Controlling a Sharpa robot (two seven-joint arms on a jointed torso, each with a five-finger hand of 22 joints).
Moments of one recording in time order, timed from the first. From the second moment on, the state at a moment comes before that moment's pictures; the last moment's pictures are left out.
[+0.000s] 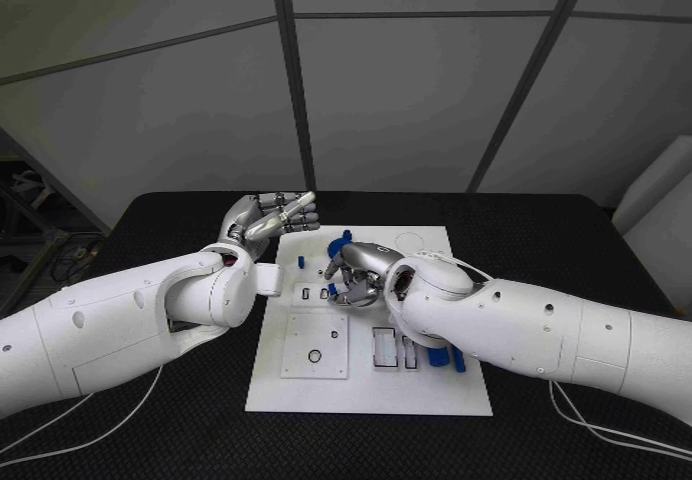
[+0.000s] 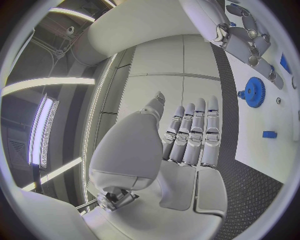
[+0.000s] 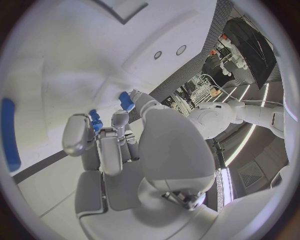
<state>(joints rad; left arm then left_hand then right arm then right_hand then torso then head) 1.12 -0.87 0.05 1.57 0.02 -0.52 0.46 1.40 -0.06 0.13 0.11 0.05 0.95 0.22 0.10 0.07 1.02 0.17 0.09 0.07 1.05 0.12 0.15 0.10 0.20 0.90 0.24 0.32 0.14 1.17 -0.43 -0.05 1.38 -1.42 -0.26 -0.26 1.39 -0.14 0.25 0.13 0.24 0.81 0.20 0.15 0.07 1.06 0.11 1.12 0.93 1.47 0.03 1.53 1.31 0.09 1.29 0.14 1.37 1.16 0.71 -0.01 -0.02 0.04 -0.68</state>
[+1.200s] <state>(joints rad) 1.19 -0.85 0.05 1.45 -0.62 -0.18 -0.20 1.22 -0.03 0.00 0.21 0.05 1.09 0.10 0.22 0.15 1.27 0.02 0.58 0.47 1.47 -0.04 1.25 1.13 0.20 1.30 0.06 1.07 0.80 1.25 -0.86 0.00 1.53 -0.80 -0.22 0.16 1.47 -0.14 0.37 0.12 0.25 0.98 0.20 0.10 0.07 1.07 0.15 0.19 0.06 1.09 0.11 0.16 0.21 0.18 0.78 0.24 0.33 0.22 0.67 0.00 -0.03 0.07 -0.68</state>
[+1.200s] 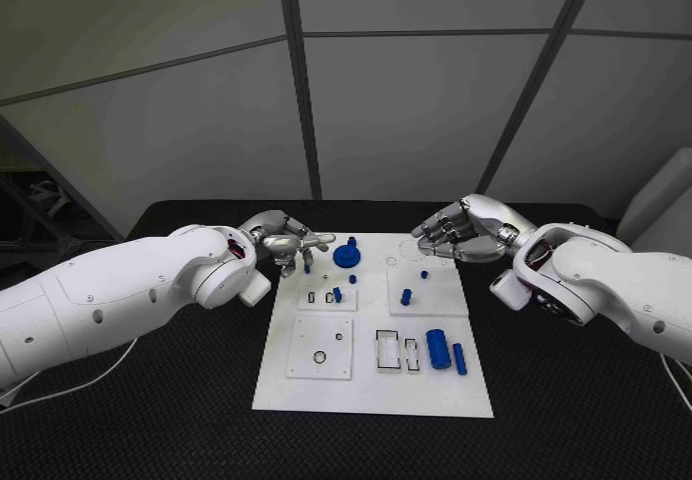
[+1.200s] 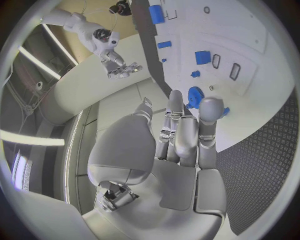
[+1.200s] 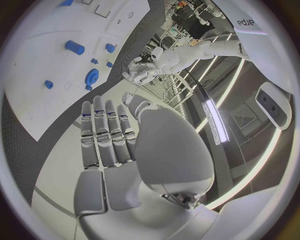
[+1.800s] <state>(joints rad) 1.29 -0.70 0.00 1.34 -0.89 0.06 -0.46 1.18 0.02 -0.11 0.26 0.05 1.06 0.07 0.38 0.28 1.30 0.00 1.08 0.97 1.47 -0.06 1.28 1.18 0.20 1.39 0.04 1.34 1.17 1.25 -0.84 0.00 1.49 -0.82 -0.28 0.20 1.44 -0.15 0.35 0.10 0.25 0.99 0.20 0.07 0.07 1.08 0.15 0.13 0.06 1.13 0.12 0.09 0.17 0.18 0.82 0.24 0.26 0.17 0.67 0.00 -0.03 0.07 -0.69</state>
